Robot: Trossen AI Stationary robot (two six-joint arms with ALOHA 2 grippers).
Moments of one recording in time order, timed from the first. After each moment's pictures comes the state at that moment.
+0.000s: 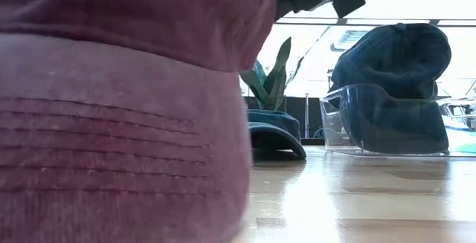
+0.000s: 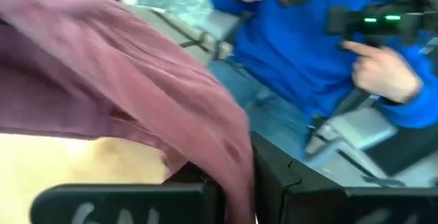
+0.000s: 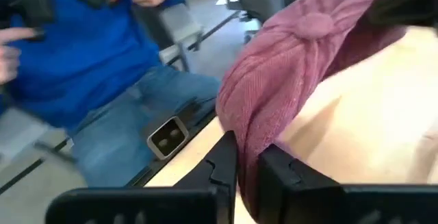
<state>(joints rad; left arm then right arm) -0.37 1.46 0.63 0.48 0.65 -0.11 0.24 1.82 1.08 0.29 -0.60 -0.01</state>
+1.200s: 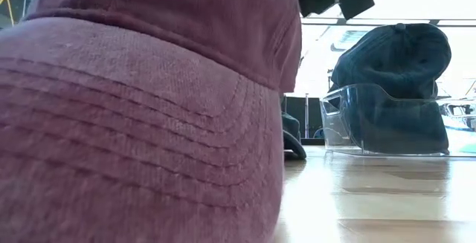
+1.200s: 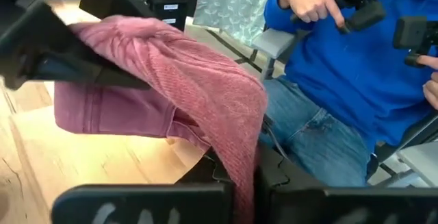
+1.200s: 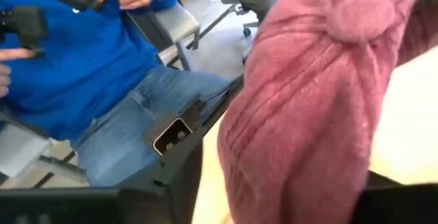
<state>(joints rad) -0.37 1.46 0.63 0.53 0.43 -0.11 0.29 1.86 1.08 0.33 -0.55 0.10</state>
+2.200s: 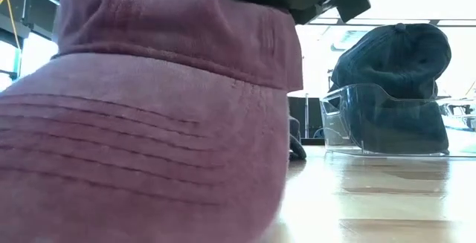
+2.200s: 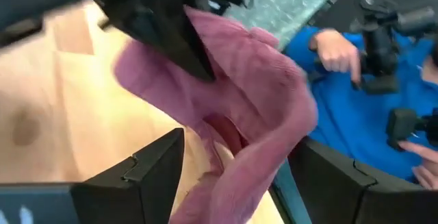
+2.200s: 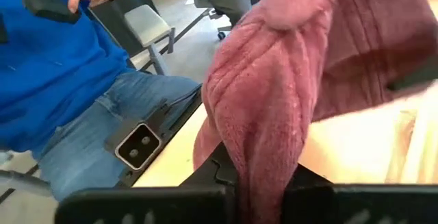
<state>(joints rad) -0.26 1.43 0.63 0.48 0.46 -0.43 0.27 1.86 1.08 0.32 -0.47 0.09</state>
